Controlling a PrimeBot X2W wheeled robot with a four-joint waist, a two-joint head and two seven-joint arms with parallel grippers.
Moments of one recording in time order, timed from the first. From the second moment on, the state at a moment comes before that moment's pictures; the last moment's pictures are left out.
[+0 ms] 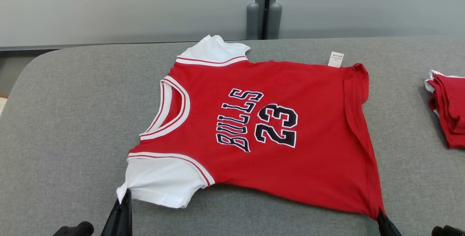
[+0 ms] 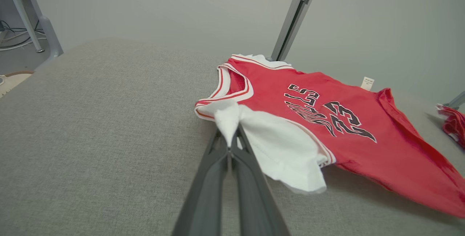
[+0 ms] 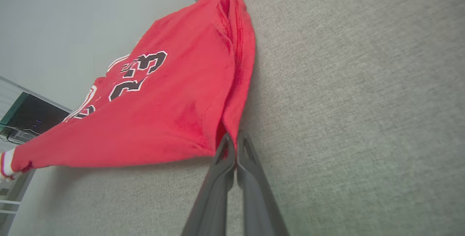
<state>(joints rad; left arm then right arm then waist) 0.34 0.13 -0.14 -0.36 -0.36 0.20 0.09 0.19 -0.22 0.16 0.20 0.78 0.13 -0.05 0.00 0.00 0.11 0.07</state>
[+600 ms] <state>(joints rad) 0.00 0.13 -0.12 -0.11 -0.45 0.12 0.09 0.06 -0.11 0.05 0.07 0.83 0.13 0.14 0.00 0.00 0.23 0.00</state>
